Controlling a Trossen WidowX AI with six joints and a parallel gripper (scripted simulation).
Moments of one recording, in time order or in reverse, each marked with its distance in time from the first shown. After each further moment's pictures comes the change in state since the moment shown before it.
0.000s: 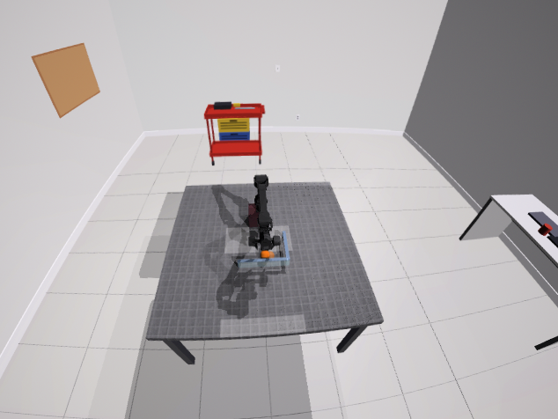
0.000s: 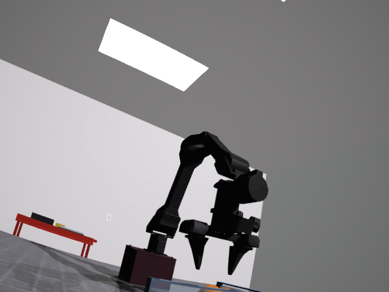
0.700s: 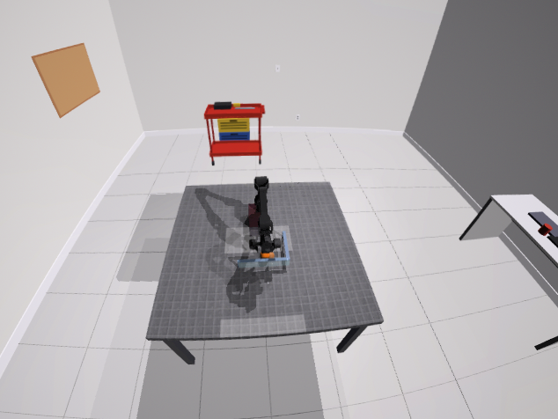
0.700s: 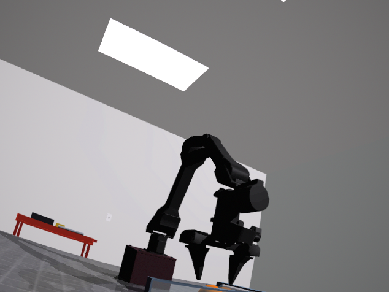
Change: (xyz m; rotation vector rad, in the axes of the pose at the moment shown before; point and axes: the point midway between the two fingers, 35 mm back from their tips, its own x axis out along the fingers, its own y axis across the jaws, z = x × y) arm 0.022 0.003 0.005 -0.016 -0.017 0.001
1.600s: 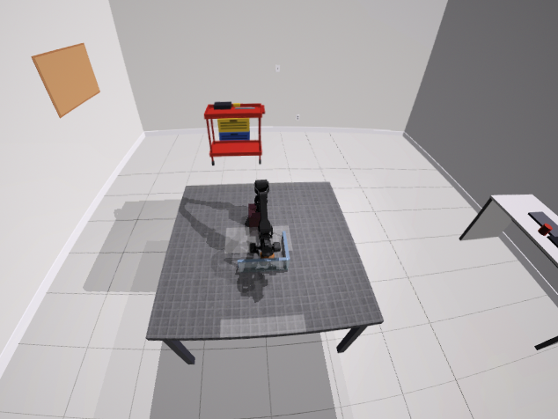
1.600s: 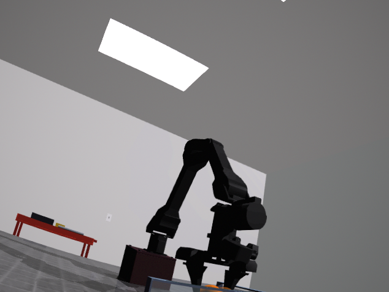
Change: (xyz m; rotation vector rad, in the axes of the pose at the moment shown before) arm 0.038 0.000 -0.003 -0.001 0.007 -0.001
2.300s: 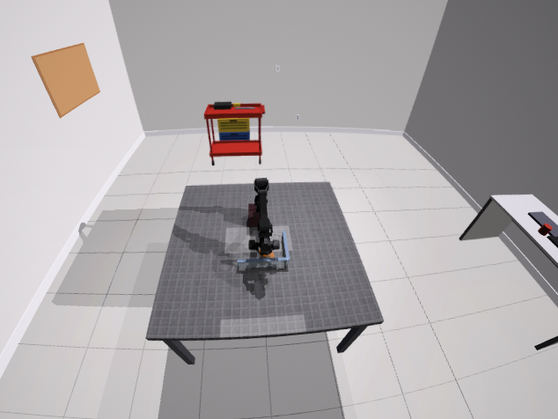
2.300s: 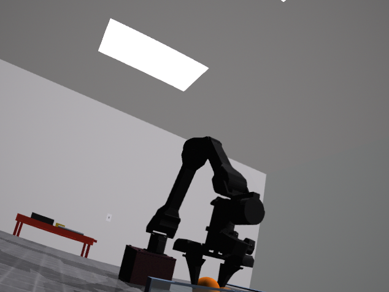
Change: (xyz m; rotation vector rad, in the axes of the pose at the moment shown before) arm -0.015 -0.006 -0.011 0.021 0.038 -0.031
